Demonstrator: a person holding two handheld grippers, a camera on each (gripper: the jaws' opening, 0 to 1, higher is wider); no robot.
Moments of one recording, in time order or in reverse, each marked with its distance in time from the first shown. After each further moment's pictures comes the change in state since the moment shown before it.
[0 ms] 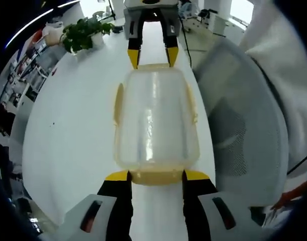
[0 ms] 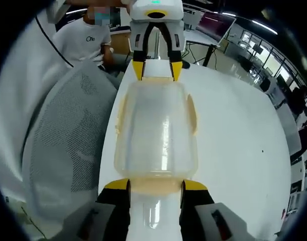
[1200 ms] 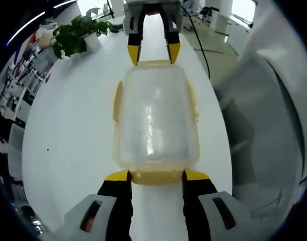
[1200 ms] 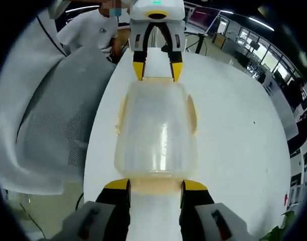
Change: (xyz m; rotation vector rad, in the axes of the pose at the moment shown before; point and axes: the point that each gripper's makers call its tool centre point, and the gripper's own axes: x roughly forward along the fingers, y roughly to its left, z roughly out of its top) left arm 0.073 0.031 0.088 0.017 0.022 0.000; right arm -0.027 -0.027 -0.111 0.003 0.029 -0.014
